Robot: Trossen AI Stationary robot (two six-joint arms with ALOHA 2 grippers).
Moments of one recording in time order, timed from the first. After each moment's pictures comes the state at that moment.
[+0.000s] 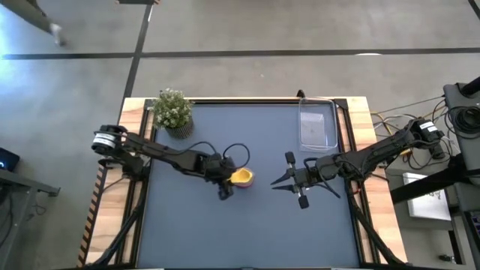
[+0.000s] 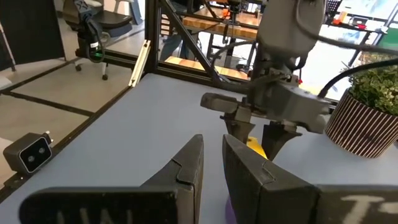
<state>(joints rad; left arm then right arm) -0.14 1.67 1.00 -0.33 -0.10 -0.53 0.31 1.12 0.55 0.40 0.06 -0.12</state>
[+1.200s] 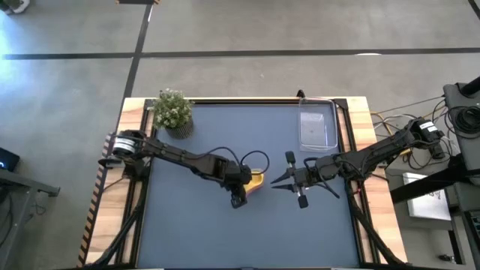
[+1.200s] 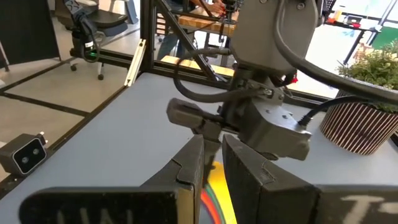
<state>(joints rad) -0.16 1.88 1.30 -0.46 0.04 -0.51 0.31 1.12 0.55 0.40 0.08 -0.11</state>
